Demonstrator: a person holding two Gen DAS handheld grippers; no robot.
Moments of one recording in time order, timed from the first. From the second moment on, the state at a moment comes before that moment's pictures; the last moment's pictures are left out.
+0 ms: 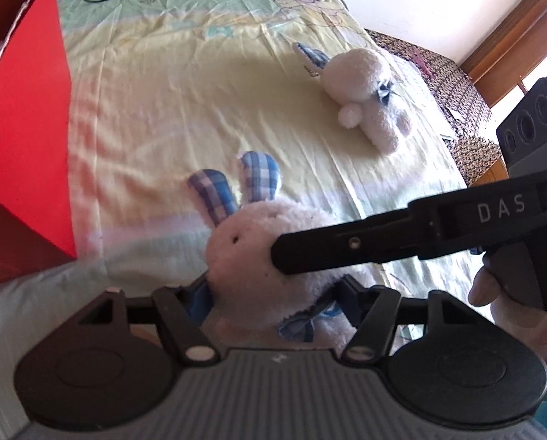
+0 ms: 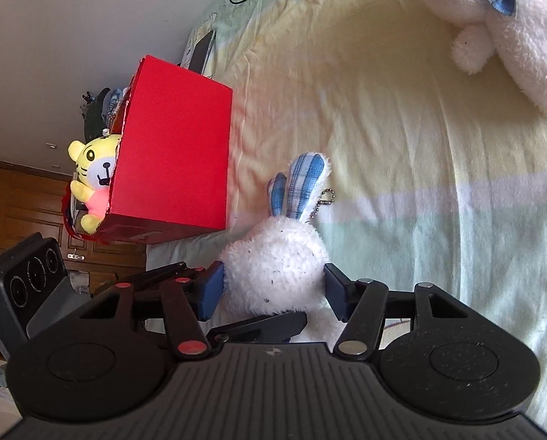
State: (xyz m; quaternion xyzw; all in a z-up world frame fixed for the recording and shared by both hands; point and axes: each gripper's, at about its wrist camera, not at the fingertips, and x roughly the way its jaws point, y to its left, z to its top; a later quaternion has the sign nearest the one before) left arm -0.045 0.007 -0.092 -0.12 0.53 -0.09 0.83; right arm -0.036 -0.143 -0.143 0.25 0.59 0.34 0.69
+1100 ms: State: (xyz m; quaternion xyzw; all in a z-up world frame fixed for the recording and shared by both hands) left arm -0.045 0.188 0.001 0.13 0.34 0.07 0.93; right arm -0.008 0.063 -0.062 0.31 0.37 0.37 0.79
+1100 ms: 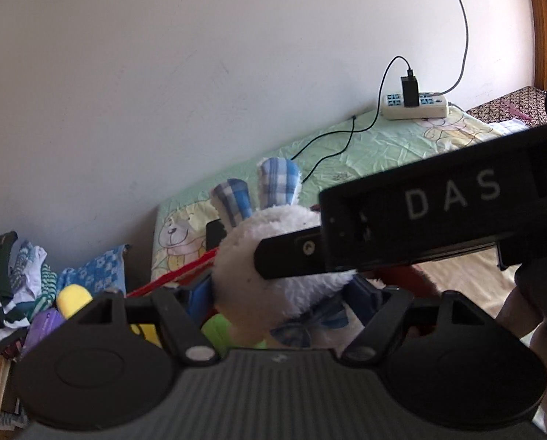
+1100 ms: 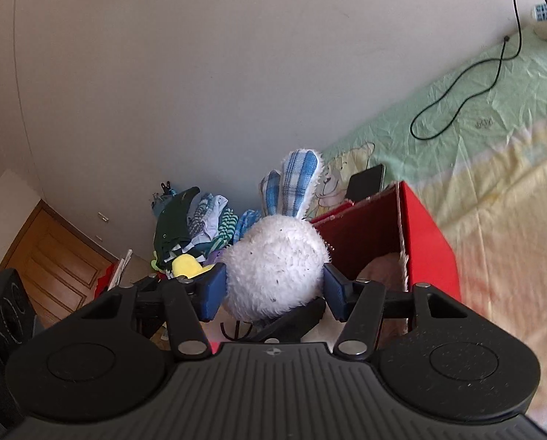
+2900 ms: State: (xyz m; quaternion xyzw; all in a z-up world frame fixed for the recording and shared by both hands) left arm -0.049 0.216 -0.057 0.10 0.39 0.00 0.92; right arm -0.022 0.096 -0.069 0.20 0.44 0.36 0.80
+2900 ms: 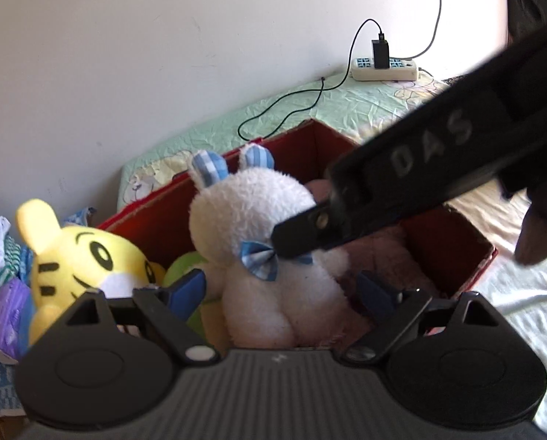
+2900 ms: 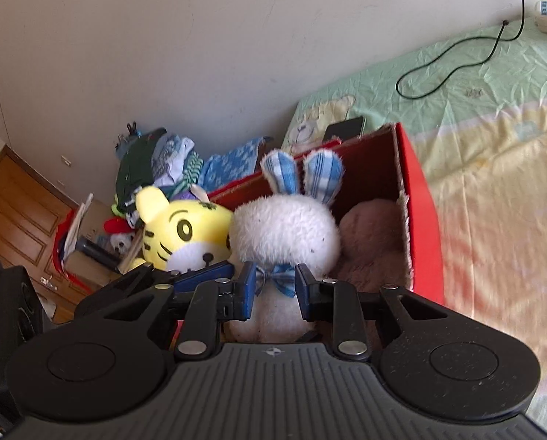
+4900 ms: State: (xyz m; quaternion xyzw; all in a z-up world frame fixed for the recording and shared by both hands) left arm -0.052 0.201 -0.032 0.02 0.47 0.22 0.85; right arm -0.041 0.046 -0.069 0.20 0.42 0.37 0.81
